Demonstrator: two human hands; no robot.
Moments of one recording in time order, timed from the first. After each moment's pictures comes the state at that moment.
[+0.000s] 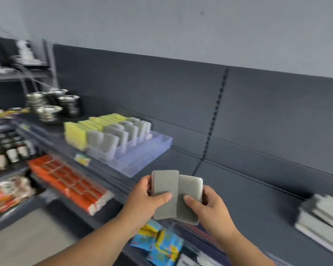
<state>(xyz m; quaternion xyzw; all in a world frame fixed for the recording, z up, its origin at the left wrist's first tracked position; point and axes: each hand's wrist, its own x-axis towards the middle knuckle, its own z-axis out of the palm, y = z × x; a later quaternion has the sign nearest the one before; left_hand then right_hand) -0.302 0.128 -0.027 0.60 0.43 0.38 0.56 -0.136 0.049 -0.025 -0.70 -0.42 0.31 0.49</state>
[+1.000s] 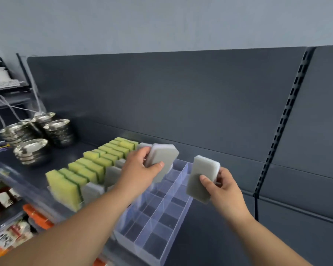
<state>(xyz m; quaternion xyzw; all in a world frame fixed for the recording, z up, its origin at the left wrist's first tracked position) -0.303 0.447 0.027 0.74 0.48 0.35 0.31 -0.120 0.337 -0.019 -0.68 -0.36 0.27 0.58</state>
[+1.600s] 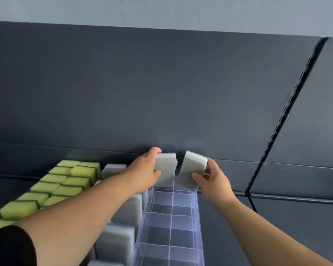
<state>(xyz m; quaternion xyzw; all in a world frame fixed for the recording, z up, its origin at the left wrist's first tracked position) -0.221 0.607 0.002 0.94 0.27 0.08 0.20 -0.096 0.447 -0.032 -0.79 -0.28 0.16 0.53</state>
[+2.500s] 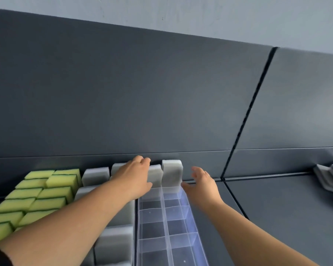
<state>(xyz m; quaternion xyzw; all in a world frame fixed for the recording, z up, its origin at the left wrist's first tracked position) -0.228 0.610 -0.009 0.98 0.20 0.01 0.08 -0.130 0.435 -0.045 -0.91 -0.20 0.08 0.35</state>
